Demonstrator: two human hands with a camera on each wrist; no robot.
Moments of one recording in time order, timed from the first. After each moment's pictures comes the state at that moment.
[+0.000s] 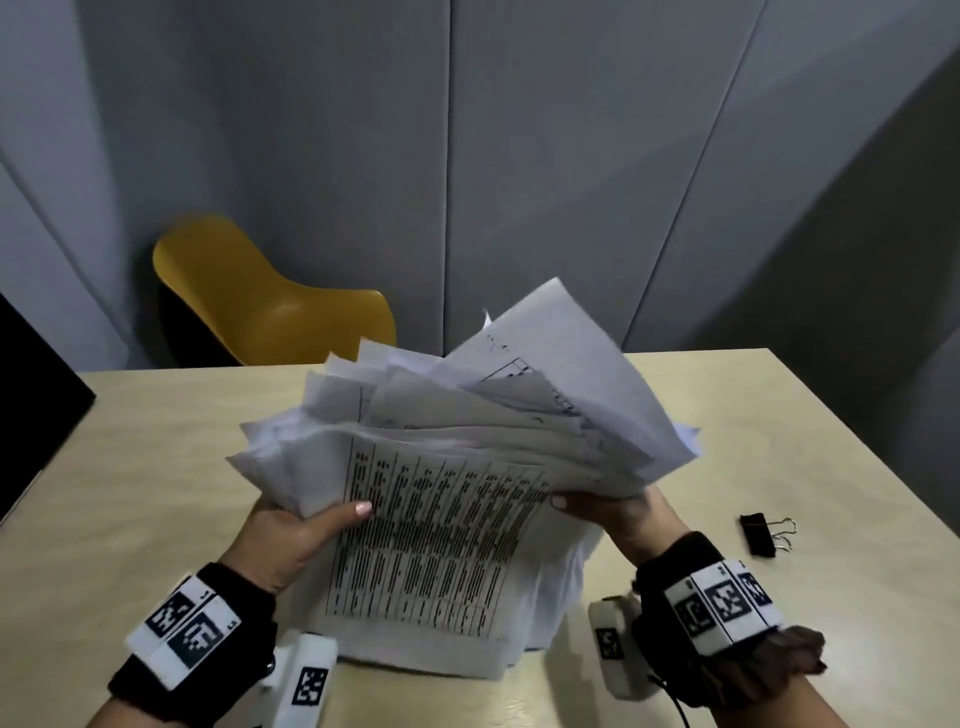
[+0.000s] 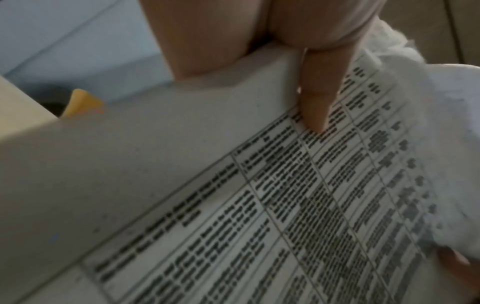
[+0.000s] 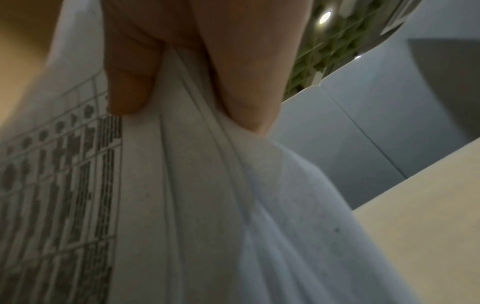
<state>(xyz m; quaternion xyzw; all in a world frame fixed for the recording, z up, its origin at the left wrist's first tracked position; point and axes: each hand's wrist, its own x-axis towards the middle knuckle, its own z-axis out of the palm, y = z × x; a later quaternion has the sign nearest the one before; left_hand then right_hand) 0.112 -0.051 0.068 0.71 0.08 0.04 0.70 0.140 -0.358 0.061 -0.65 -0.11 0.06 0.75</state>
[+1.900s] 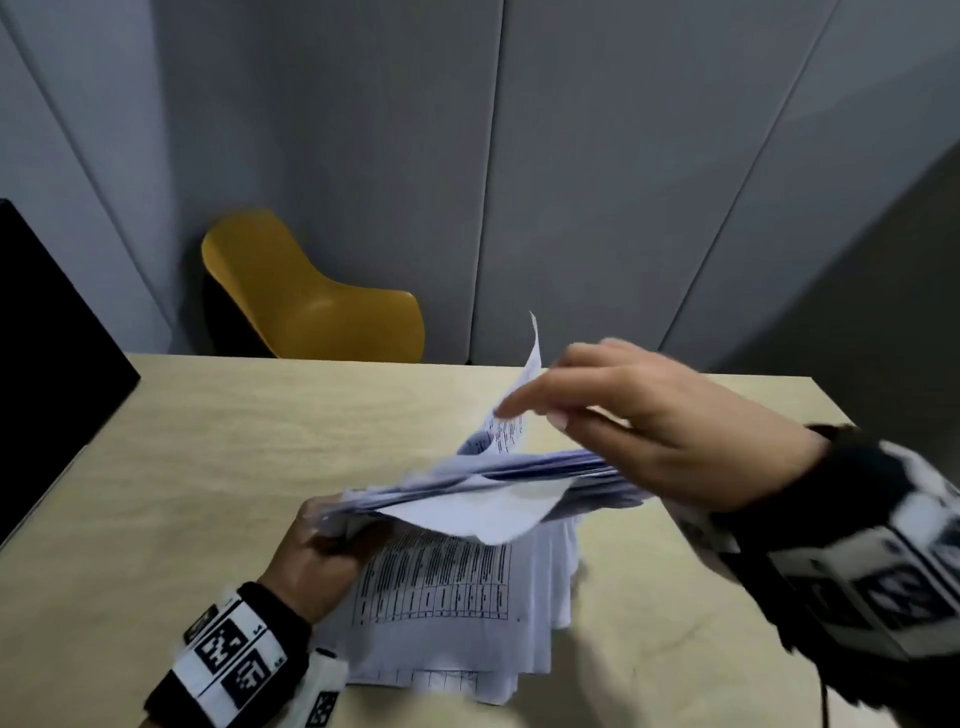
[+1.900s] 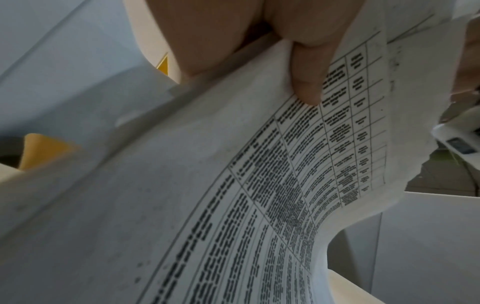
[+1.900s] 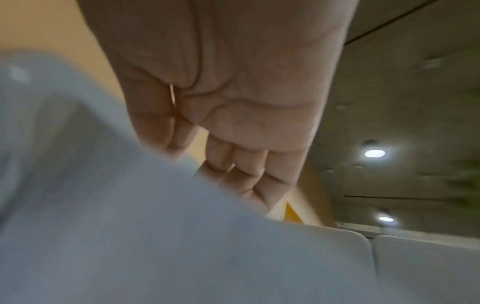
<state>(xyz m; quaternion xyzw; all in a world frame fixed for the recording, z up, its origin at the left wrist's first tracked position) 0.094 -0.065 0.073 0.78 -0.15 0.12 0.59 0.128 -0.309 0.240 -0.89 -0.41 0.00 0.20</state>
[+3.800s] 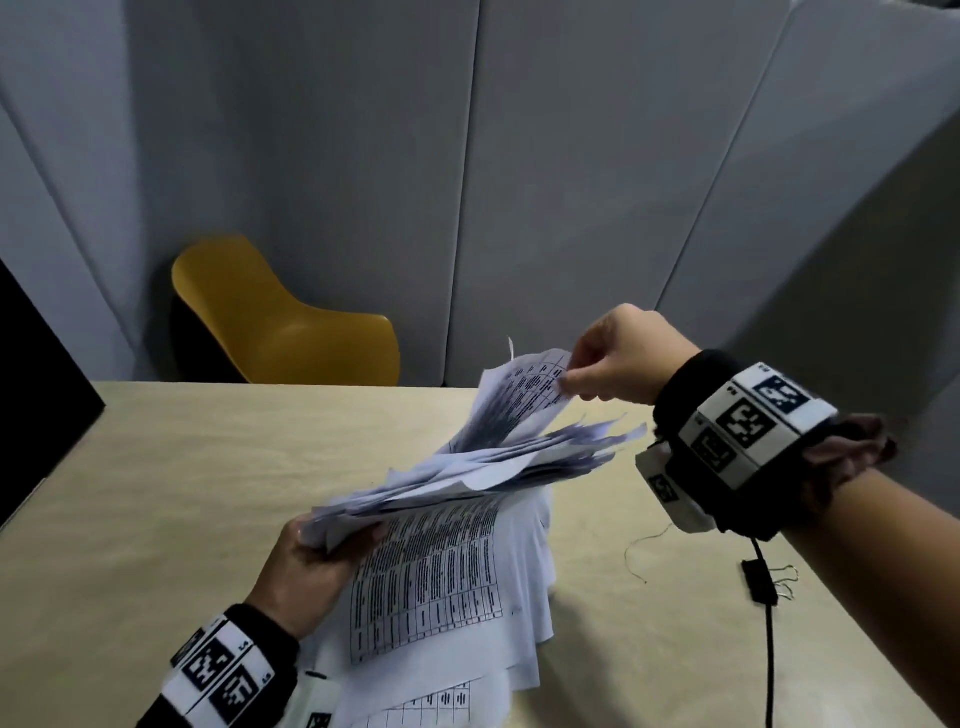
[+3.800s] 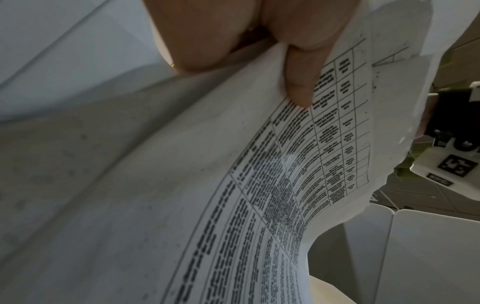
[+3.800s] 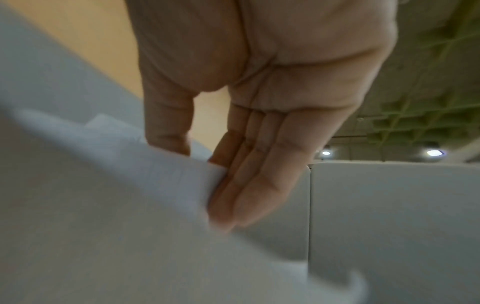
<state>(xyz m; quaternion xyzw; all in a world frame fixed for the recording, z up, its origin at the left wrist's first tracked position) 0.107 -0.059 0.054 0.72 -0.09 0.14 0.68 0.200 -0.315 0.234 -0.97 -0.09 0.01 0.21</state>
